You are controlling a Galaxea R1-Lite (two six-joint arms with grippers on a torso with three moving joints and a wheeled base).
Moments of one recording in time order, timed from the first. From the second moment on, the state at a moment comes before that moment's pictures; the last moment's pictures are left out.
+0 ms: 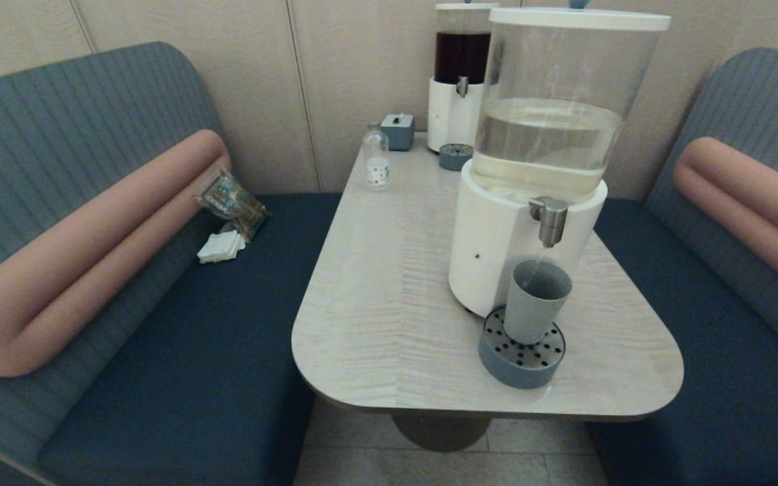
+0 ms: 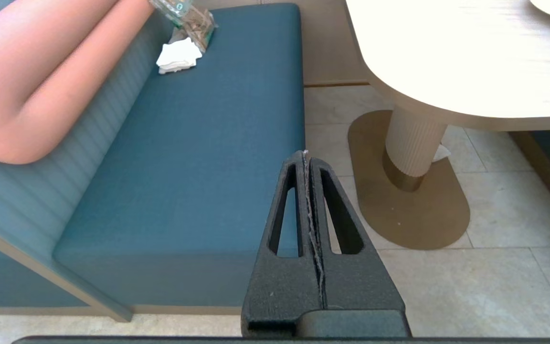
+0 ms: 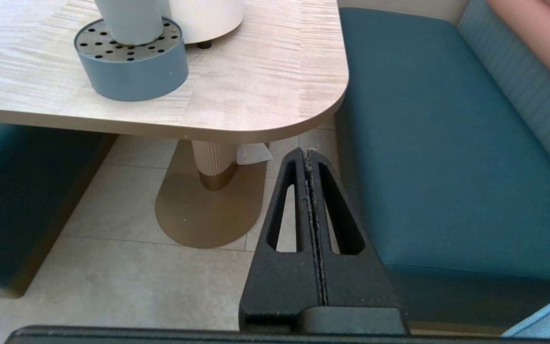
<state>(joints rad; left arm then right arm) 0.00 0.00 0.00 0.01 -0.02 0.05 -0.01 0.00 0.00 0.00 -0.03 -0.02</state>
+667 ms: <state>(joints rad) 0.00 0.04 -0.20 0.13 -0.13 0.05 -0.01 0.00 0.00 0.00 -0.03 0.00</state>
